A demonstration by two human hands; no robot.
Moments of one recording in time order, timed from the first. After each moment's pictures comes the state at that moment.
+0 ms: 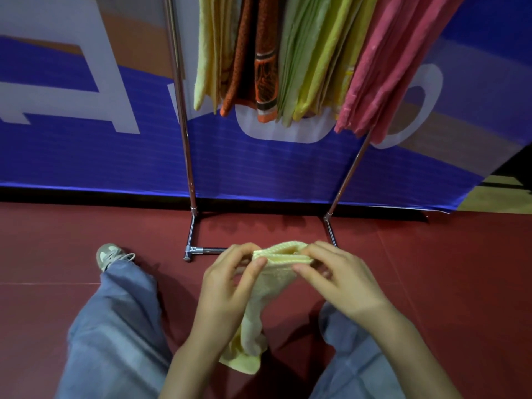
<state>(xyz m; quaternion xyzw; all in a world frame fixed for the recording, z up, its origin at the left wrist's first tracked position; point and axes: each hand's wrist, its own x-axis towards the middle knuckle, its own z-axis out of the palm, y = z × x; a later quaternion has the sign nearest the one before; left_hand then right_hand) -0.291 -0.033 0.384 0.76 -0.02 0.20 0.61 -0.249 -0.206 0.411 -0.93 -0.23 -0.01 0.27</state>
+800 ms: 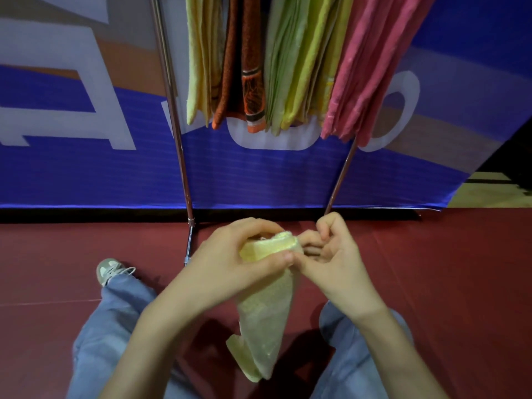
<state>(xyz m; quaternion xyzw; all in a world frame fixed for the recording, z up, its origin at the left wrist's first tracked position) -0.283 -0.018 0.458 0.84 -0.16 0.02 0.51 -0.269 -0.182 0.441 -0.68 -0.18 0.05 0.71</state>
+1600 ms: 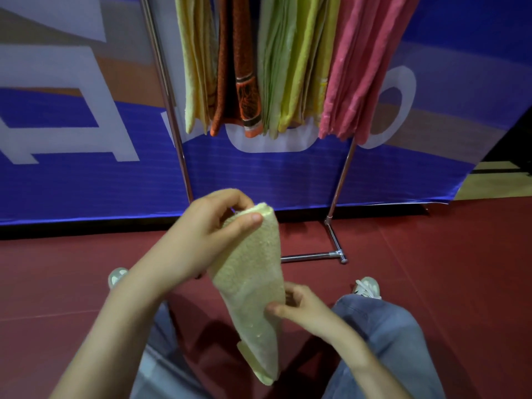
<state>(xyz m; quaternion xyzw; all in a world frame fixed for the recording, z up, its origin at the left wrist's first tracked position) -0.268 0.003 0.490 0.87 -0.17 0.08 0.45 -0.268 -0.184 0.331 -0.72 -0.11 0.26 0.64</state>
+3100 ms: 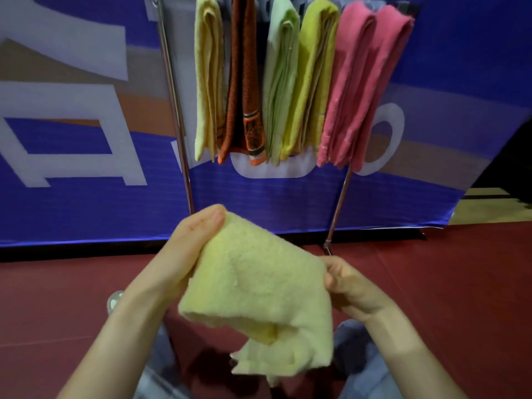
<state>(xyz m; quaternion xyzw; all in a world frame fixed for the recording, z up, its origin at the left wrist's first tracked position) -0.282 0.019 0.497 0.63 -0.09 -0.01 0.77 -0.264 -0.203 0.453 -0.55 -0.22 0.32 0.74</state>
